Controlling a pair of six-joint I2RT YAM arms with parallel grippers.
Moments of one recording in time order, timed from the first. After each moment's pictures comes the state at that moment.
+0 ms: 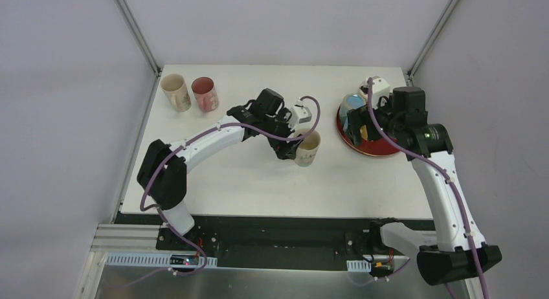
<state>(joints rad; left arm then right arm) -0.70 1.68 1.36 -0.52 0.47 0.27 0.22 1.12 1.33 -0.93 -0.23 -0.21</state>
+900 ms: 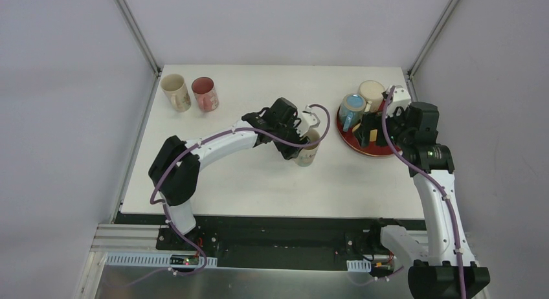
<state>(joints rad) -0.81 1.78 1.38 -0.46 0.22 0.23 0.03 0.94 1.07 -0.71 -0.32 -0.08</state>
